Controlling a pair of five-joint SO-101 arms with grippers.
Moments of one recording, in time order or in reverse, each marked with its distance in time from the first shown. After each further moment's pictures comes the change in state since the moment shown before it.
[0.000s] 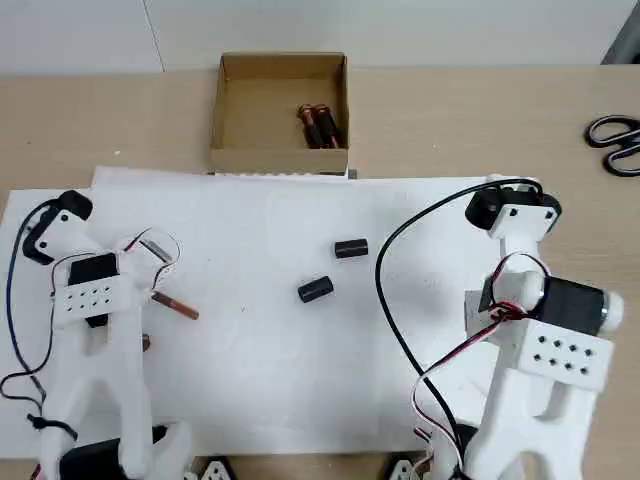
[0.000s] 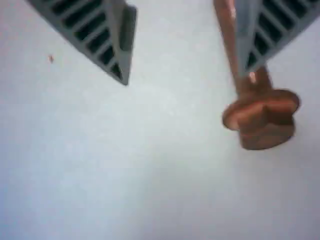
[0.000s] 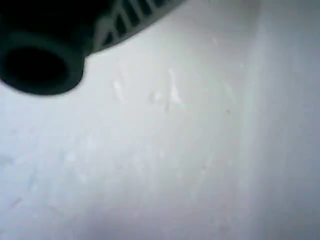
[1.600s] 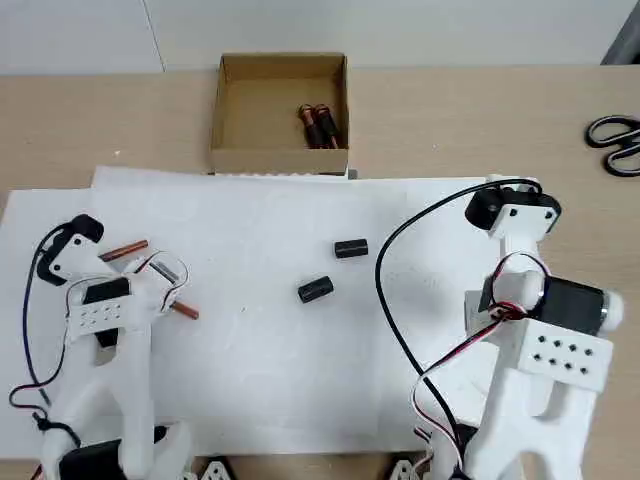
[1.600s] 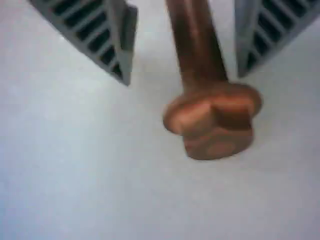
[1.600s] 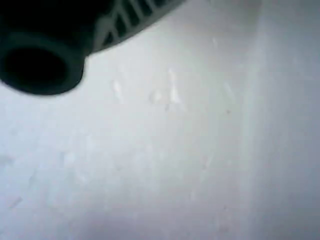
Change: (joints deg) left arm 0.0 0.4 12.2 -11.9 0.0; right arm 0.0 0.0 0.0 0.0 0.0
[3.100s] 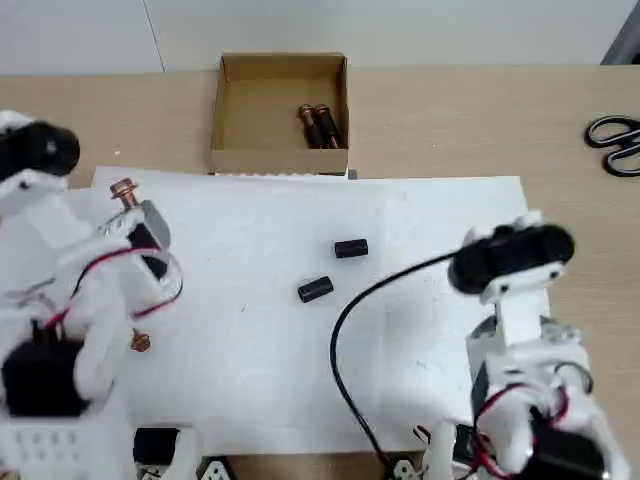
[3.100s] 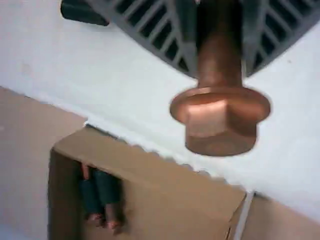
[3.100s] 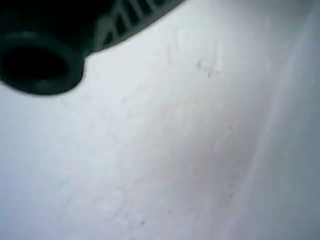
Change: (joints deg) left arm 12.8 -31.9 -43.7 38.5 -15.6; right arm -0.1 -32.8 -0.4 4.0 11.2
